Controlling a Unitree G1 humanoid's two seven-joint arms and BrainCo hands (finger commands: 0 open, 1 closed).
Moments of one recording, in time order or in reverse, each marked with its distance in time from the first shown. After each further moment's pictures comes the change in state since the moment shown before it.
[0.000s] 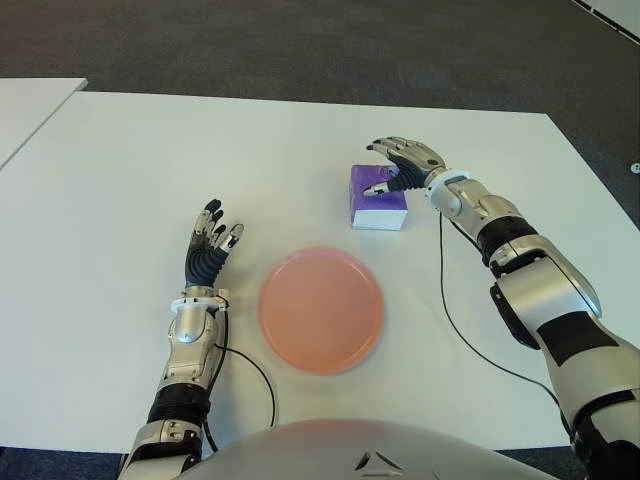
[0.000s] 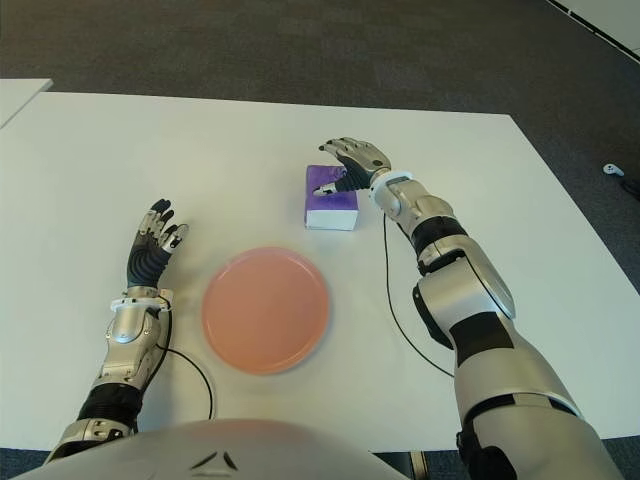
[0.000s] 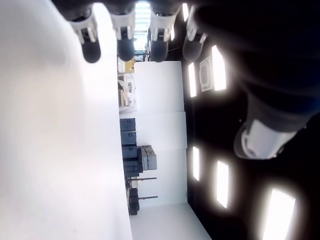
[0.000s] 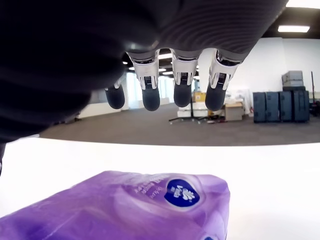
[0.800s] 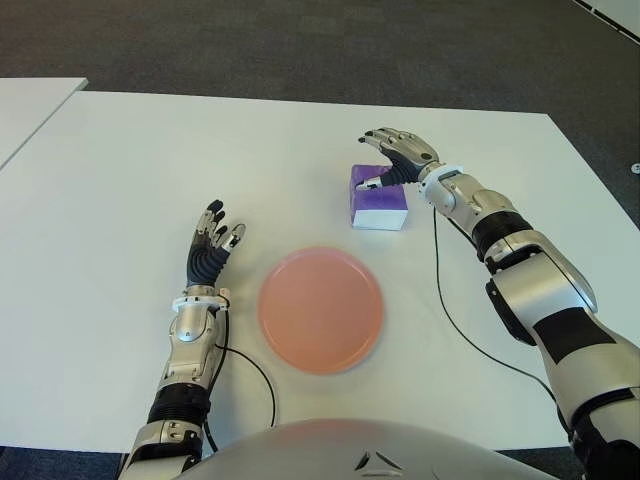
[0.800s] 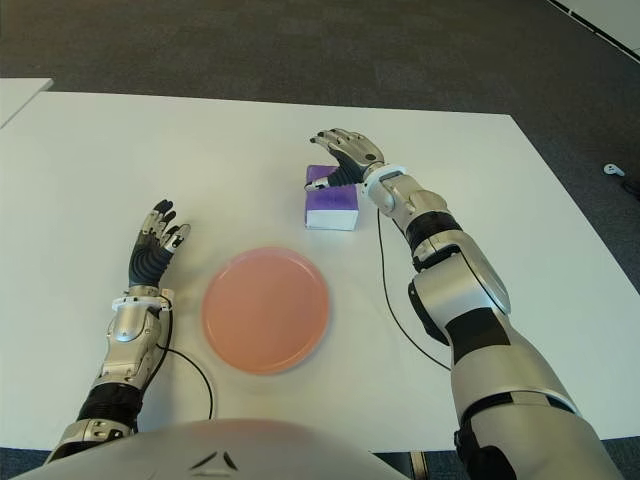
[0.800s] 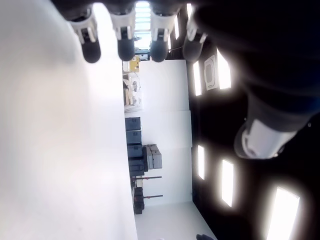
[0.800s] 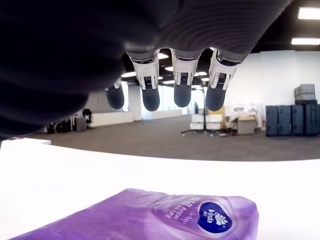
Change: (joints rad) left arm 0.004 -0.004 -0.002 -0.024 0.017 0.024 0.003; right arm -0.042 0.026 0.002 0.004 -0.027 0.013 -0.040
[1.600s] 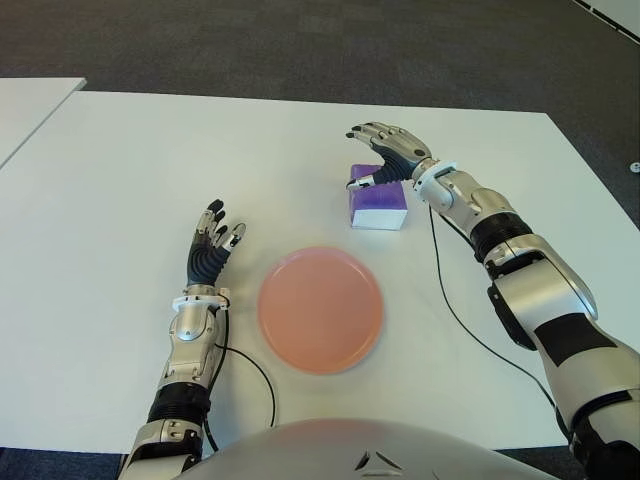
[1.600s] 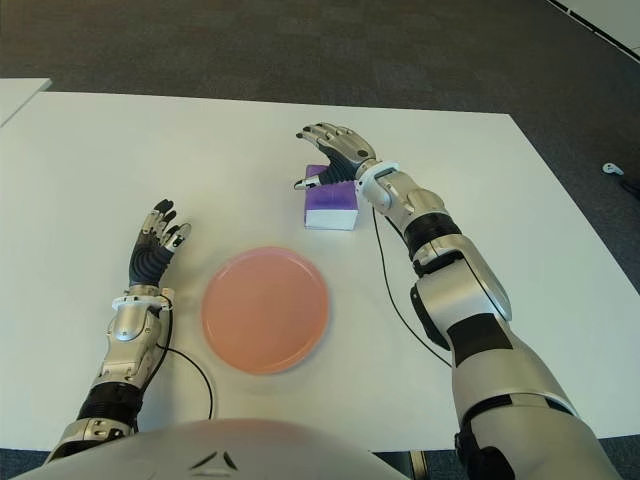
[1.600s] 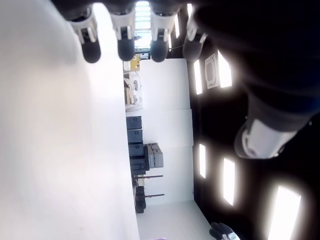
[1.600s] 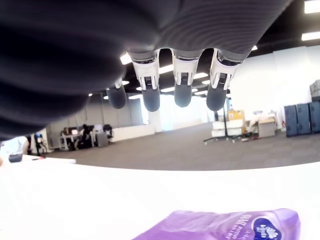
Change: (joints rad) left arm -0.004 -0.001 -0.002 -0.004 0.005 0.012 0.000; right arm 0.018 -0.003 -0.026 -0.092 -0.011 -0.045 0.001
